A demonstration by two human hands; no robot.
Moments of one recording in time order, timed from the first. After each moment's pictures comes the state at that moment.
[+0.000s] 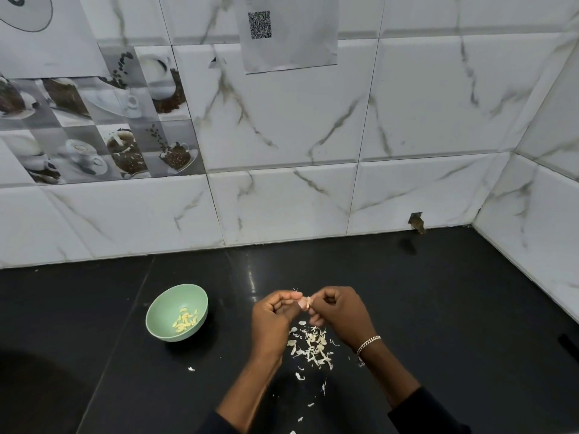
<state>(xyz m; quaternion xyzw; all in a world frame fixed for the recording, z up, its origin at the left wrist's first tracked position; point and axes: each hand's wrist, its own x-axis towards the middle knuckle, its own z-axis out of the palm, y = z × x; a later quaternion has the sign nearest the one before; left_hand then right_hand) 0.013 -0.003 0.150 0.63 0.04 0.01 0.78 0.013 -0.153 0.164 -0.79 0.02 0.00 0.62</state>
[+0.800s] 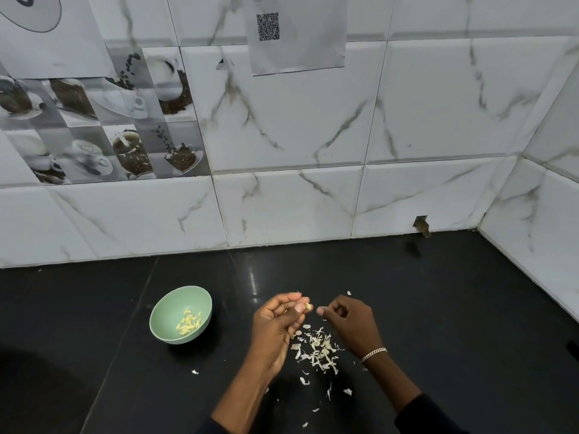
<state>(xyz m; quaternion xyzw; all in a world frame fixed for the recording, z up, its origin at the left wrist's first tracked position) 0.017 0.012 0.145 0.46 0.07 -0.09 0.88 0.025 -0.170 0.115 -0.88 0.05 -0.07 0.46</state>
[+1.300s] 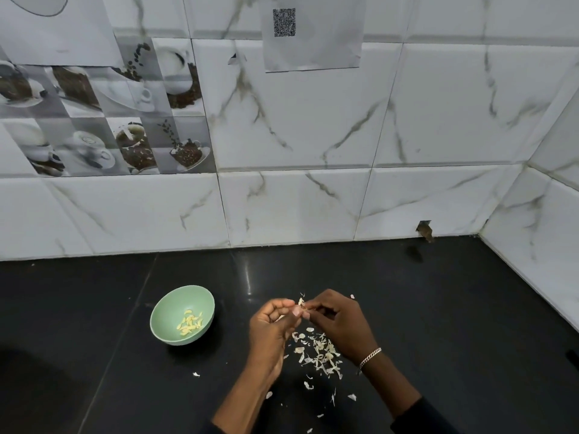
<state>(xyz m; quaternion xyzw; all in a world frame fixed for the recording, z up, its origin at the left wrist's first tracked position) 0.023 0.026 0.135 0.48 0.10 -0.04 0.87 0.023 -0.132 0.147 -0.84 -0.10 -0.09 0.53</state>
